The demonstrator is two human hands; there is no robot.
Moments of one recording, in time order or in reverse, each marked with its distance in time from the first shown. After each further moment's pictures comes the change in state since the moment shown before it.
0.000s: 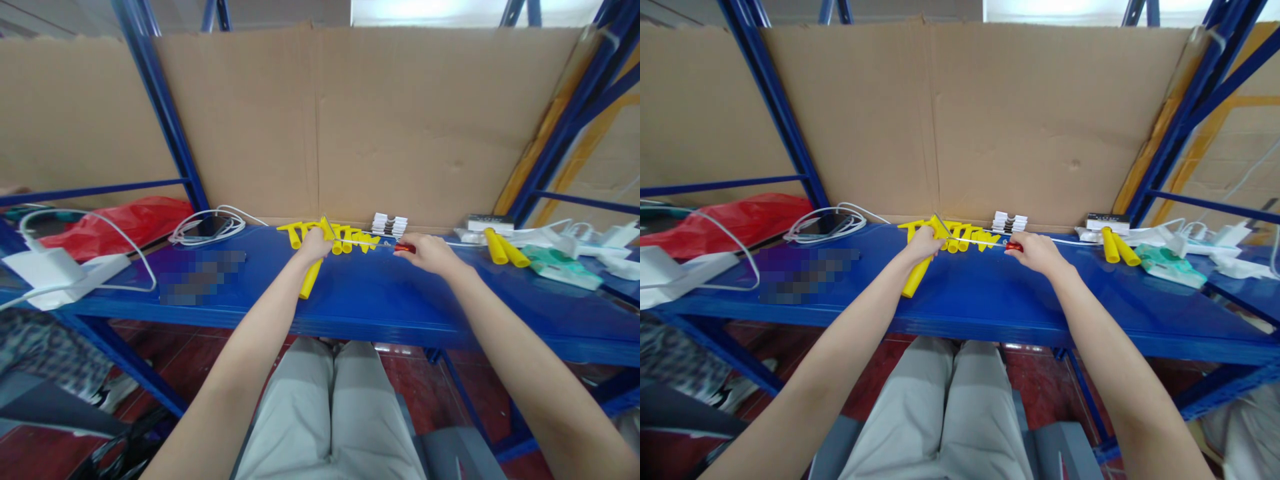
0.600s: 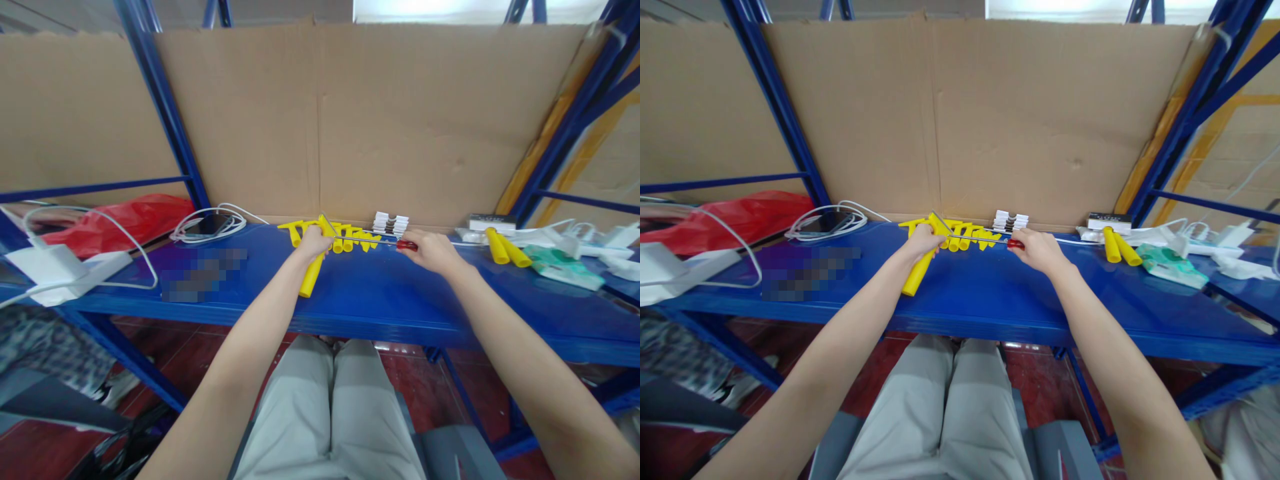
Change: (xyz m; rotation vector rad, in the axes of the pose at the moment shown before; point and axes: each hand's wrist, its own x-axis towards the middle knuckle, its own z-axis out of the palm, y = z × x) left_hand 0.006 -0.004 0.003 -0.158 -0.022 -0.080; right_hand -0.002 0.001 -0.002 -0.123 0.044 -0.017
